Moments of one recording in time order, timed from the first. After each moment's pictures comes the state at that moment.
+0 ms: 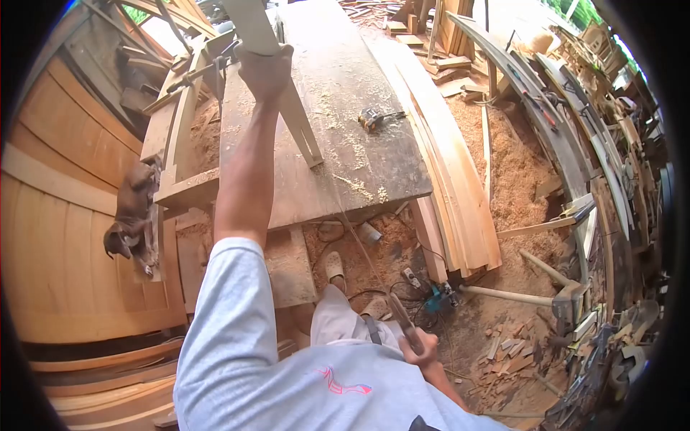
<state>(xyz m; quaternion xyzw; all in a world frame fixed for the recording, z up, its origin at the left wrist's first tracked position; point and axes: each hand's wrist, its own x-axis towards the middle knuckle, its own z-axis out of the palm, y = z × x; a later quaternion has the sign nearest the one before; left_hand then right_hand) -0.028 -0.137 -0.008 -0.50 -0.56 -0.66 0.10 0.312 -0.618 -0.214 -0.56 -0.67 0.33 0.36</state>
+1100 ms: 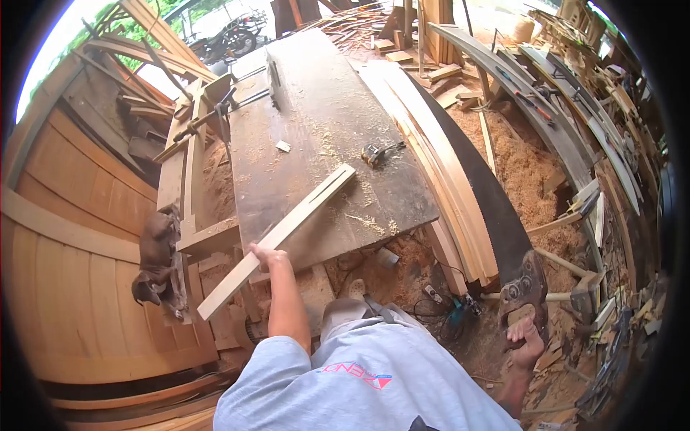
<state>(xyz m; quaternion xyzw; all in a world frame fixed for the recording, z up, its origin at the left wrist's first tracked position) -0.134 -0.270 -0.267 0.32 -0.64 -0.68 -0.16 0.422 -0.576 -0.080 -0.50 -0.31 0.50 0.63</state>
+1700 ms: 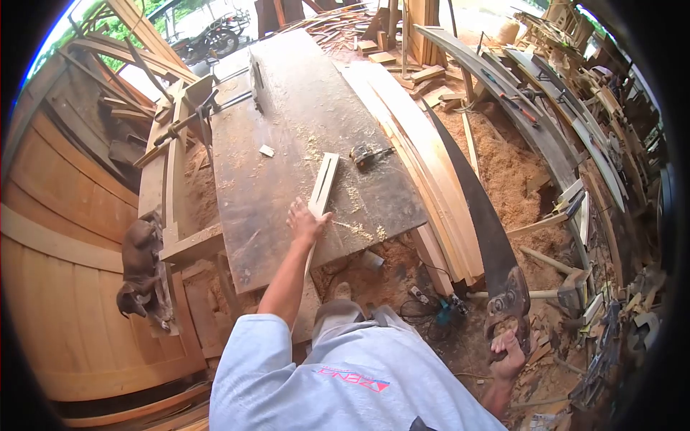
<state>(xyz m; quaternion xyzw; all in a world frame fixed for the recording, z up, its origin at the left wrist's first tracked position) -0.019 -0.217 -0.259 -0.65 -0.73 -0.21 -0.02 0.378 -0.582 -0.064 -0.58 -0.31 0.39 0.64</state>
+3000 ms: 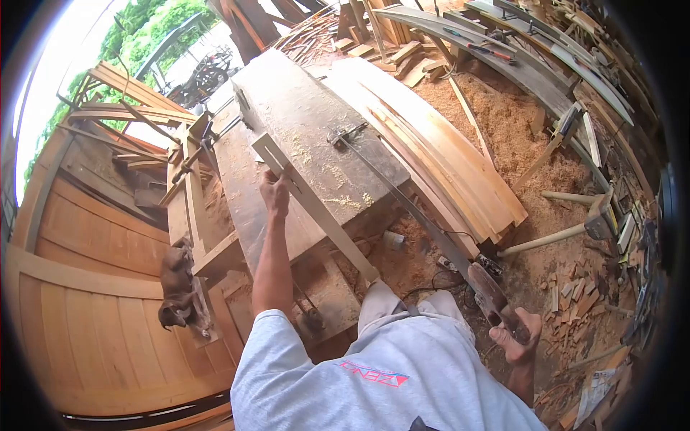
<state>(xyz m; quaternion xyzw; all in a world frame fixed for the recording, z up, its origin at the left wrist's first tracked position) -0.005 -0.221 -0.129 -0.52 -0.53 -0.57 -0.36 0.396 -0.675 -0.053 -0.65 -0.48 0.32 0.50</state>
